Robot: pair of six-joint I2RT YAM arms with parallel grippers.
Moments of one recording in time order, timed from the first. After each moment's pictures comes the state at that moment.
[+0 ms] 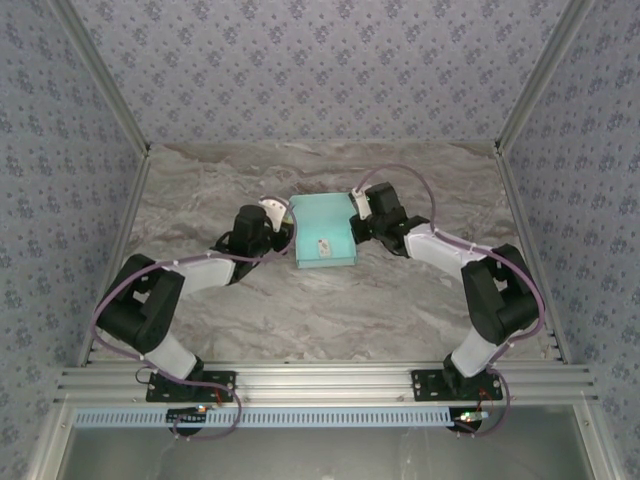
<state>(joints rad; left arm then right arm) -0.52 1.59 0.73 0.38 0.07 -0.12 0.51 1.65 1.01 -0.11 -0.01 0.06</state>
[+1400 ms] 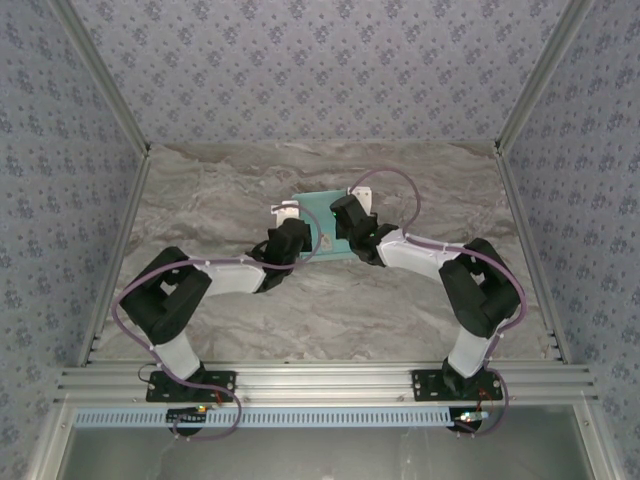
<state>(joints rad) -0.77 1.71 0.81 0.40 -0.54 -0.47 0.68 1.74 1.07 -0.07 0.49 0.50</state>
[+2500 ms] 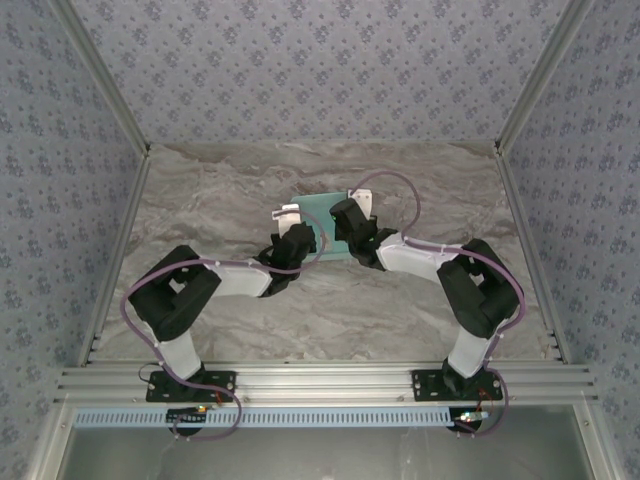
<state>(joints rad) -0.82 1.76 0.80 0.47 -0.64 -0.55 0.70 1.74 1.03 -0.01 0.51 0.52</state>
